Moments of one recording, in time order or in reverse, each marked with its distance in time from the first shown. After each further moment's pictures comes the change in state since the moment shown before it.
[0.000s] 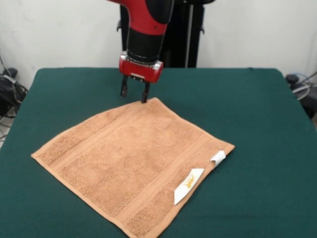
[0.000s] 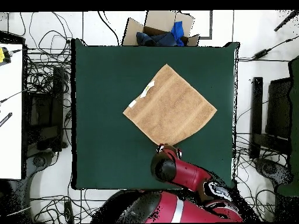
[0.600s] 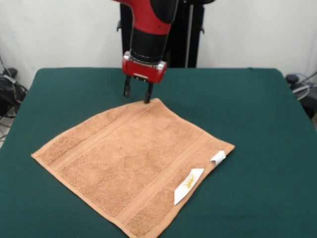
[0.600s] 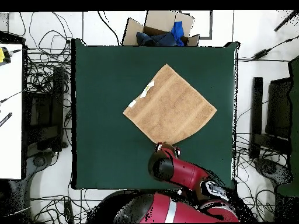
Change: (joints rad) arm 0.022 -0.011 0.000 0.000 0.016 0.000 0.000
